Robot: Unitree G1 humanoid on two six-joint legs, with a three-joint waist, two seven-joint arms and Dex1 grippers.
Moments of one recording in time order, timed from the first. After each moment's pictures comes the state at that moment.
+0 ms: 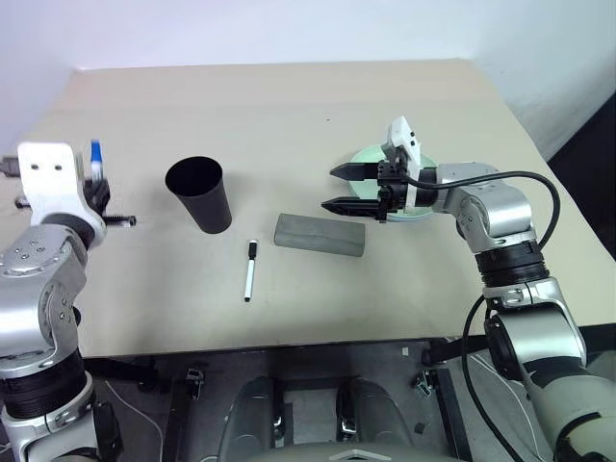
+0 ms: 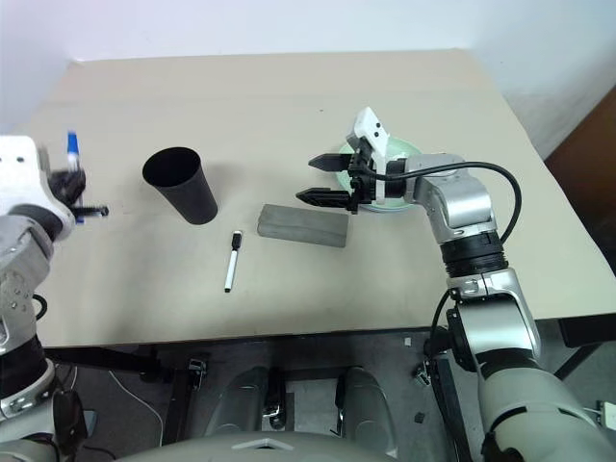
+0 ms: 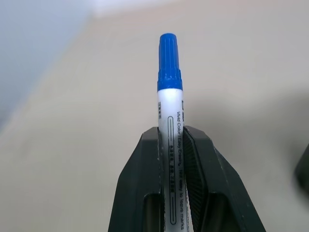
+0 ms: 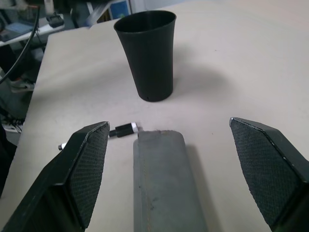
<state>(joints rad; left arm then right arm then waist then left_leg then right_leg) -0.36 0.58 0.46 -0.48 -0.27 0.91 -0.14 -0.88 -0.47 0.10 0.31 0.37 0.52 1.20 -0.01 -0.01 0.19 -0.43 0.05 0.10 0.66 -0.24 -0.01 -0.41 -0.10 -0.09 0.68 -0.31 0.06</state>
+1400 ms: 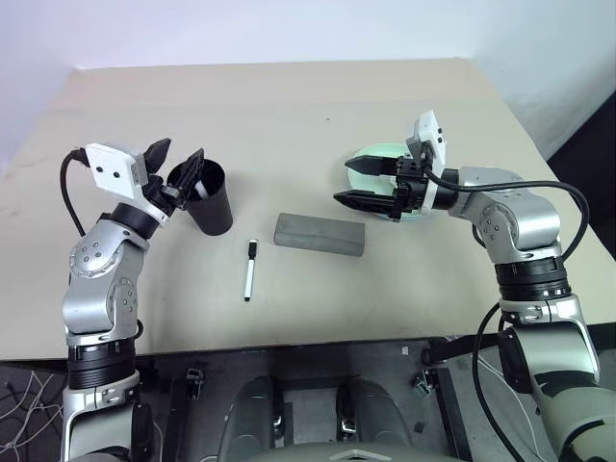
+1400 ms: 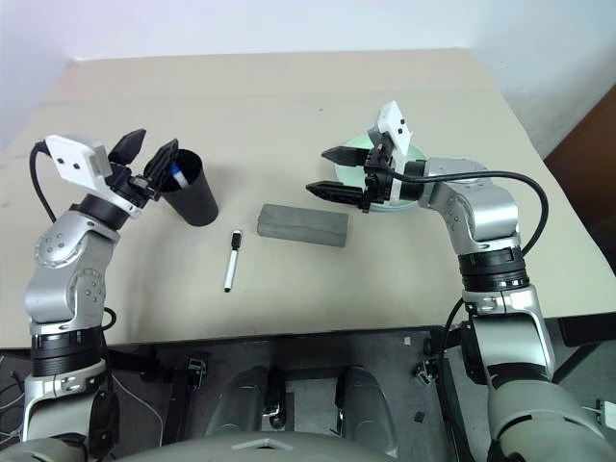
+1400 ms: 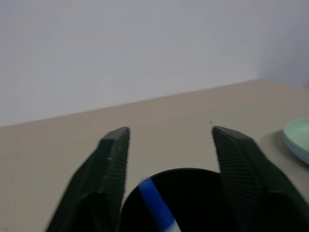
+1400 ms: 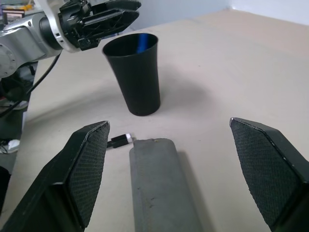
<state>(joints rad) -0.37 0.43 0.30 -0.13 -0.38 0.22 -0.45 -0.80 -0.52 0.03 0.16 0.45 0.57 1.11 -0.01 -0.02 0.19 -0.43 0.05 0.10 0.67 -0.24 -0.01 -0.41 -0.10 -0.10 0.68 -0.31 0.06</state>
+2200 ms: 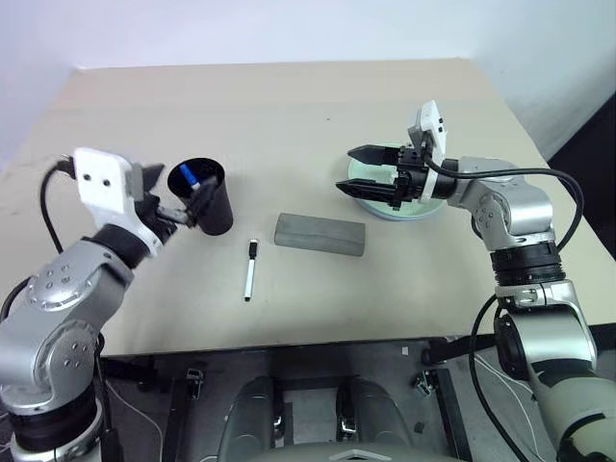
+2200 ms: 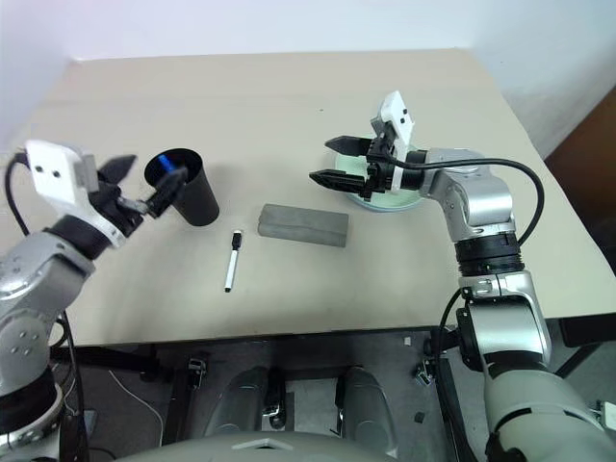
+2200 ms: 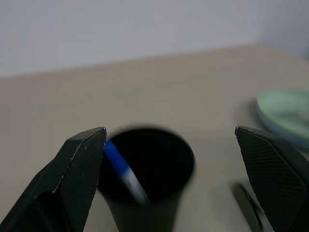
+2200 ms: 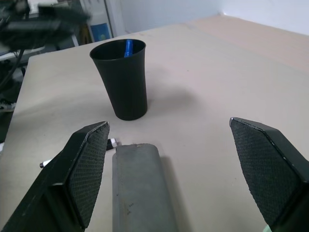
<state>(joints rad) -0.15 0.55 0.39 -0.80 -0.72 1.02 -0.14 -0.88 -0.50 0.03 0.33 0.42 0.47 1.16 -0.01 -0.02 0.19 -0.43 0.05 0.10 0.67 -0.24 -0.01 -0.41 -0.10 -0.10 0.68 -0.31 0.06</state>
